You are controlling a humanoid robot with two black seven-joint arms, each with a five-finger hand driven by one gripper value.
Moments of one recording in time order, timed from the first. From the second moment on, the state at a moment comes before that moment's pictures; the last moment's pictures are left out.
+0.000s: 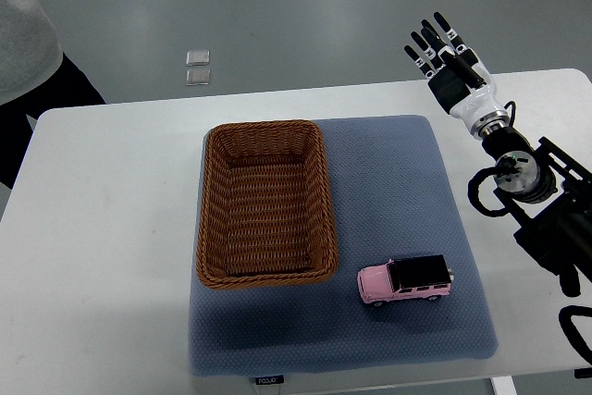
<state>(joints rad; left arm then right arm) -0.08 0.00 -0.06 -0.25 0.12 0.01 0.00 0.67 -0.14 1.06 0.68 -0.13 0.32 0.26</state>
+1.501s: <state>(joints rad) -0.09 0.00 -0.06 -0.29 0.12 0.01 0.00 0.60 -0.77 0.54 1.37 -1.08 0.61 0.24</state>
